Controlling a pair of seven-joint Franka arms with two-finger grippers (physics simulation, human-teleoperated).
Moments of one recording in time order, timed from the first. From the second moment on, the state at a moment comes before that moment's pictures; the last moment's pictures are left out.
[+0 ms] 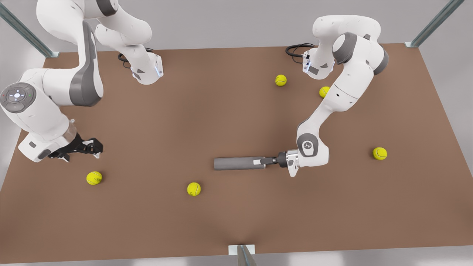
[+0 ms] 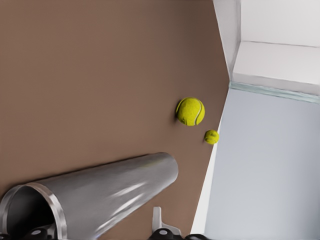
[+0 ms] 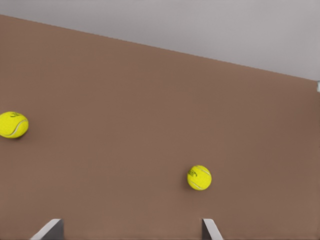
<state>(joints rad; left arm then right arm) -0.01 0.88 -0.45 -1.68 -1.31 2.31 0.56 0.06 0.22 -0.02 -1.42 -0.16 1.76 -0.07</state>
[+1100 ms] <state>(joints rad) 0.08 0.82 -0.57 -1.65 -1.39 2.30 0.44 0.02 0.27 0.00 -1.40 -0.15 1.84 -0.10</state>
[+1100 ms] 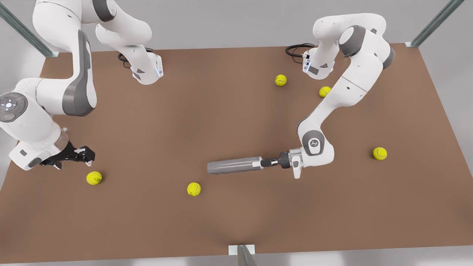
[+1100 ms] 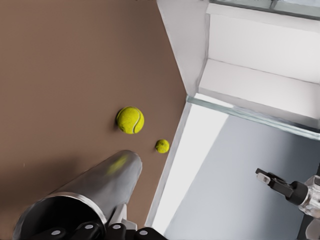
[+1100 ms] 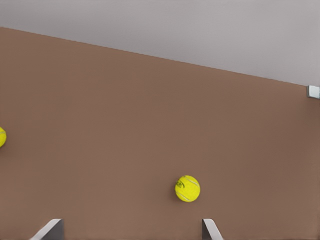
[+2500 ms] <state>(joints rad) 0.18 0.41 -0.56 -1.60 -0.25 2.03 -0.41 0.02 0.31 0.00 -1.42 -0.15 1.88 -0.09</state>
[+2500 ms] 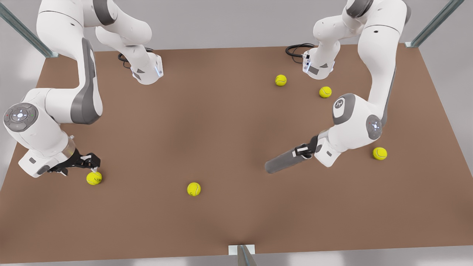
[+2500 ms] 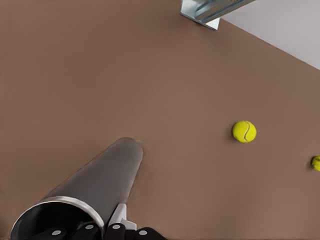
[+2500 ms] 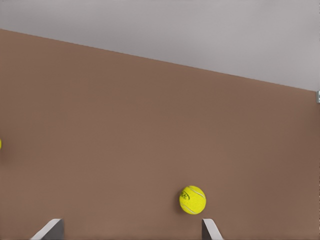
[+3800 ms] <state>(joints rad) 0.20 0.52 -0.56 -1.52 0.25 1.84 -0.44 0.01 0.34 0.00 -1.42 -0.14 1.83 -0.09</state>
